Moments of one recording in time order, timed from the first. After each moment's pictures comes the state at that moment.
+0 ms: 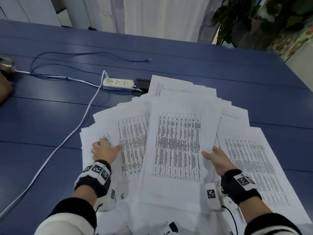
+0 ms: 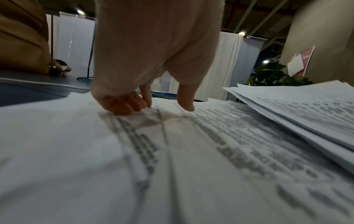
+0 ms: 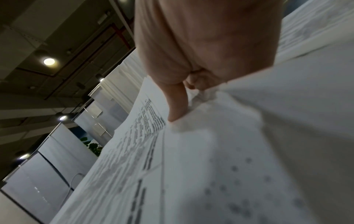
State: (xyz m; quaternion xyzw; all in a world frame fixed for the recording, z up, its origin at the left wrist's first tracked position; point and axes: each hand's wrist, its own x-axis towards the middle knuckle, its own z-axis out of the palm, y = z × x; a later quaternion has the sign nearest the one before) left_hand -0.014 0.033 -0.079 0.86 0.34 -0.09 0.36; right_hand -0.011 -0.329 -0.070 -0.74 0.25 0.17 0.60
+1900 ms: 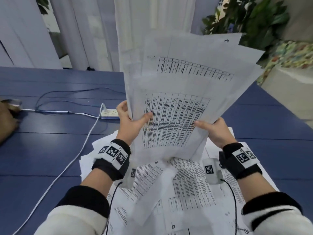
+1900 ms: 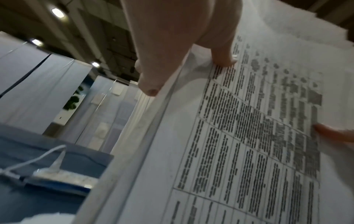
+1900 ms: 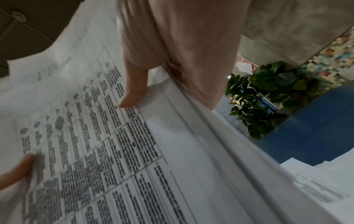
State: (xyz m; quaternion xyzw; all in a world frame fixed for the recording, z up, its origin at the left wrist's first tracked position) left_hand 0.034 -0.047 0.086 0.68 0.01 0.11 0.72; right_hand 0.032 -0.310 0.081 -0.69 -0.06 -0.05 0.72
